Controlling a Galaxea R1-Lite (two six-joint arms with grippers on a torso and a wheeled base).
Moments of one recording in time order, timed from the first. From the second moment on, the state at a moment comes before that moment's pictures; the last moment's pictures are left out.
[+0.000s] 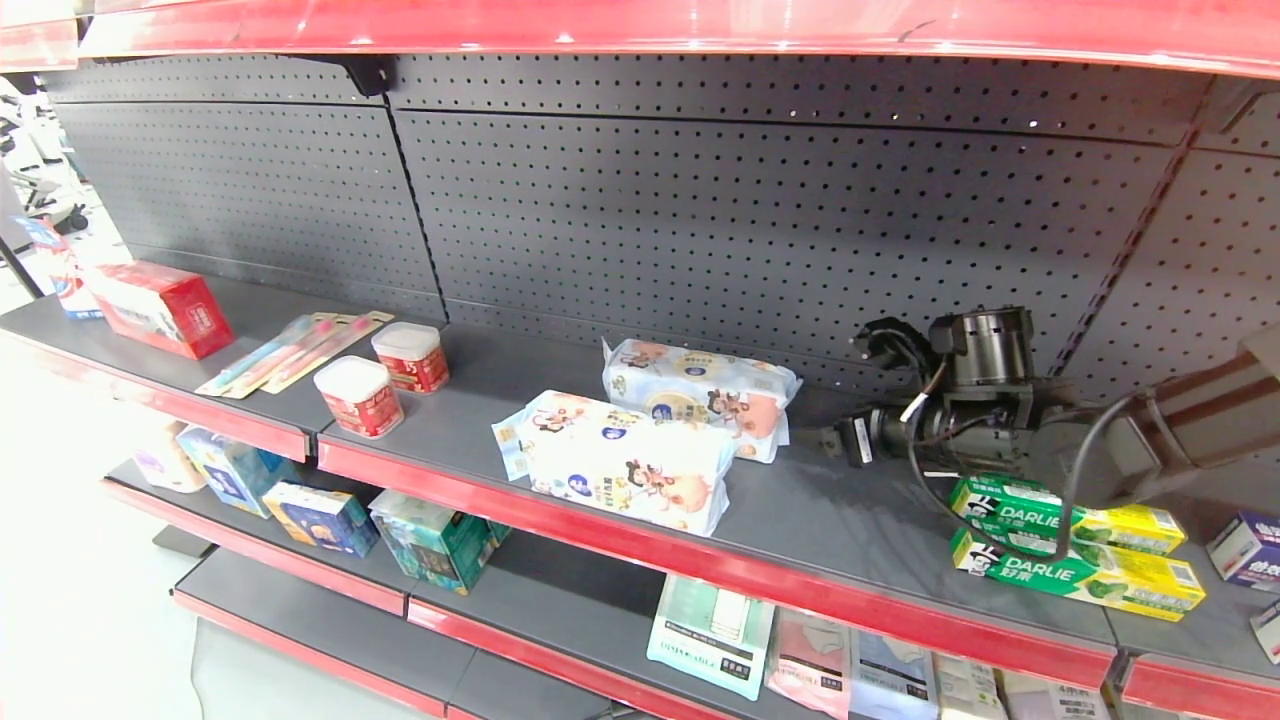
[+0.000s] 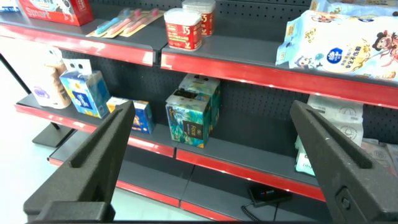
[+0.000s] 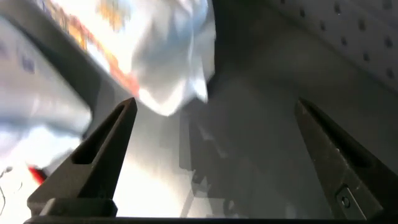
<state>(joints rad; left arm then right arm) 0.00 0.00 0.00 0.00 0.01 0.01 0.25 1.97 -0.94 -0.46 0.14 -0.12</state>
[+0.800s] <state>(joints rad) 0.00 0.00 0.00 0.00 0.01 0.01 0.11 1.11 -0.28 -0.45 0.12 -0.13</state>
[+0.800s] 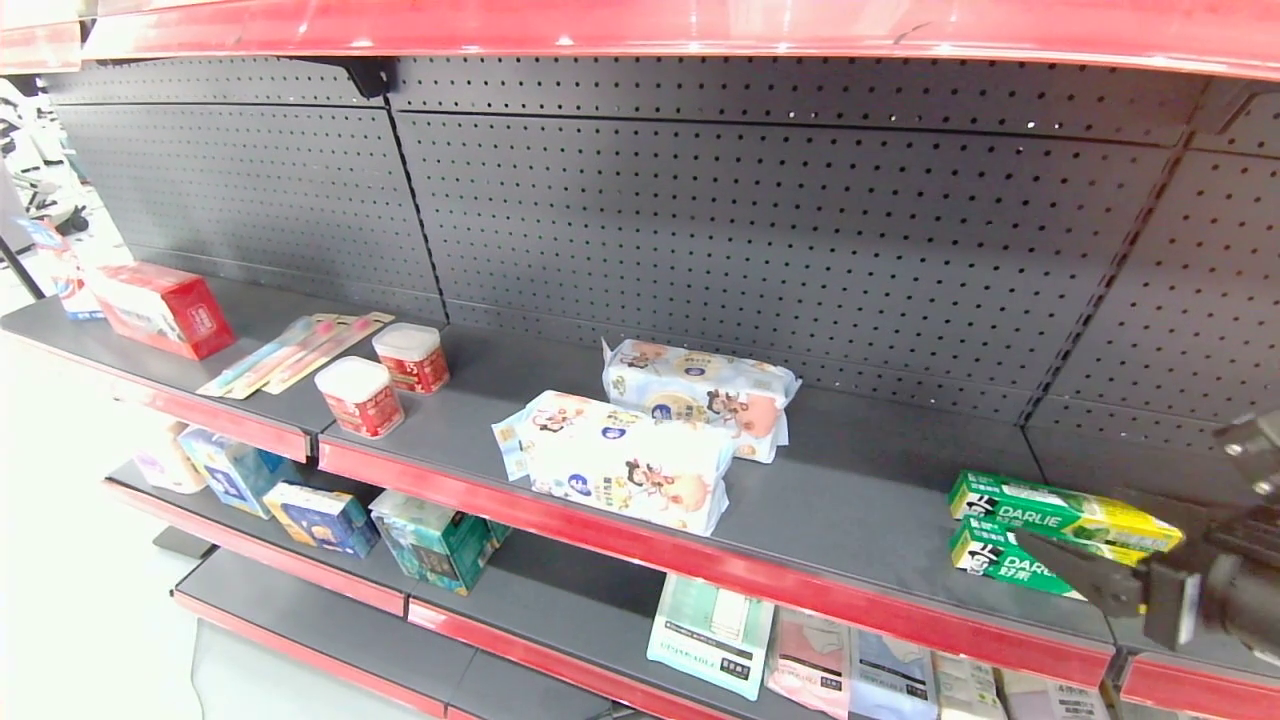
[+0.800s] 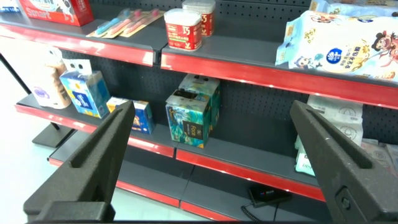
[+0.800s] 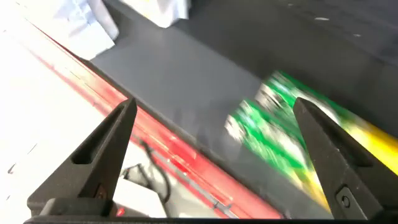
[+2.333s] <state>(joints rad) 0.00 0.00 0.00 0.00 0.01 0.01 -0.01 0.10 0.00 0.00 0.02 0.00</state>
